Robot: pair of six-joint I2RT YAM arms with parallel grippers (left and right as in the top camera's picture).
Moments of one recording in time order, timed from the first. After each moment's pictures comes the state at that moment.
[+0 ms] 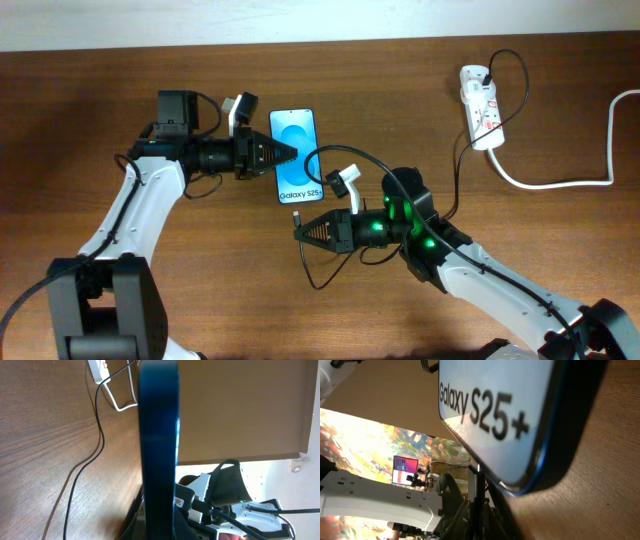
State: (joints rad) left arm -0.04 1.73 1.23 -0.54 1.38 -0.30; right arm 0.55 1.42 0.65 0.37 -0.97 0.89
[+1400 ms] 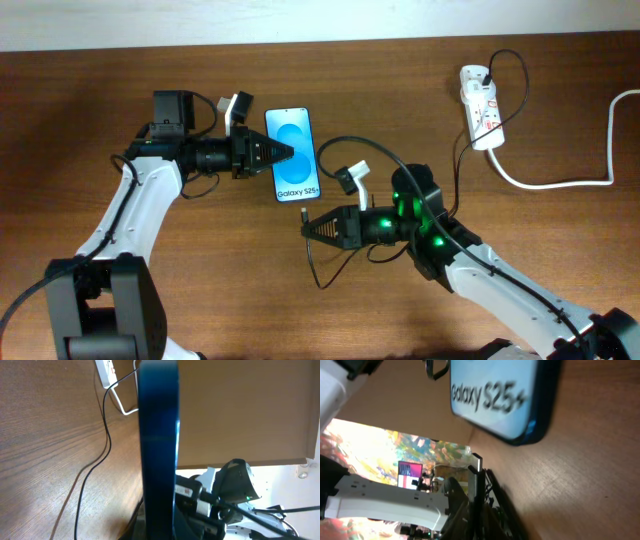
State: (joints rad) left arm -0.02 1.73 1.23 -0.54 1.35 -0.30; right arm 0.51 1.38 0.65 0.32 -1.00 0.91
